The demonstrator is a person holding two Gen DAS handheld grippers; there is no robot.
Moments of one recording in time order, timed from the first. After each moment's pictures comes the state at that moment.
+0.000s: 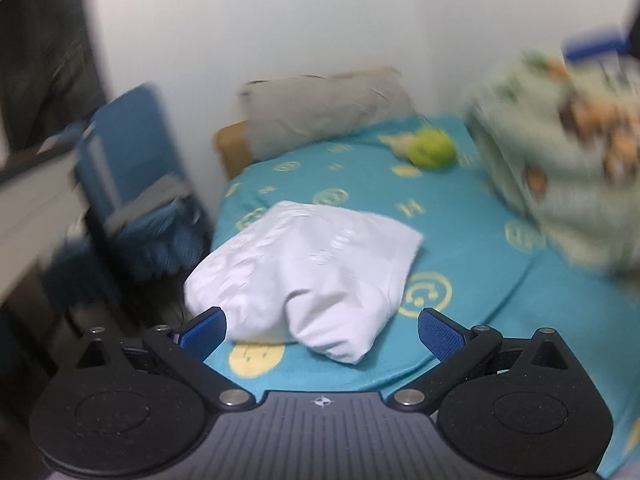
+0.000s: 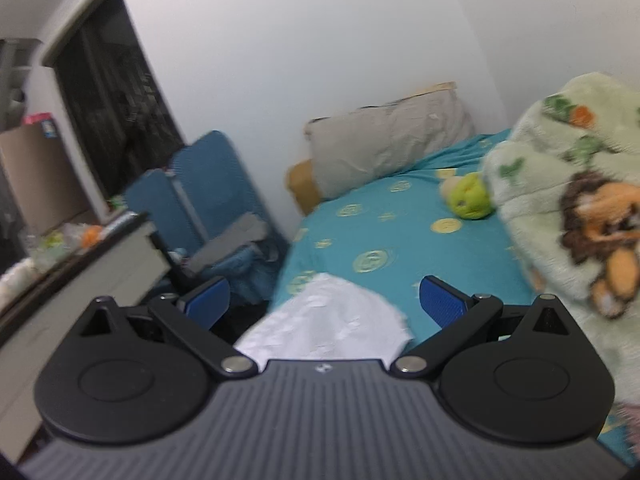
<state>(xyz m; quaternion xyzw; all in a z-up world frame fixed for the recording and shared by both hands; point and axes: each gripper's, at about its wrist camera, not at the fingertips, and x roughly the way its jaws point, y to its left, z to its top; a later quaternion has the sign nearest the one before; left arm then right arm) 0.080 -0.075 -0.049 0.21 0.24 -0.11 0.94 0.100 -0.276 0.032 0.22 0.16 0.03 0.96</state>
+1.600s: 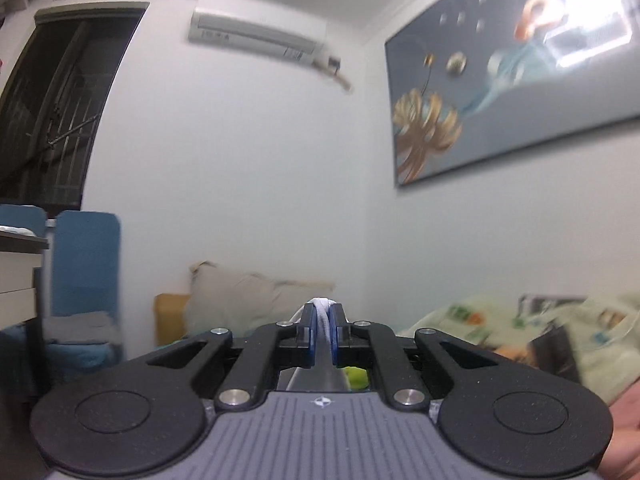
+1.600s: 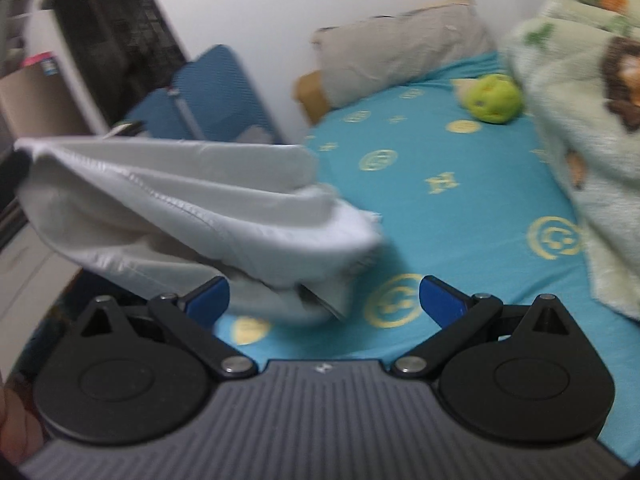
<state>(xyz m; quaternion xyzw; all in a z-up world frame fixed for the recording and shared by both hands) 0.016 0.006 0.063 -0.01 -0.04 -0.26 0.97 0.134 -0.244 -0.059 0.22 0.26 0.12 0.93</state>
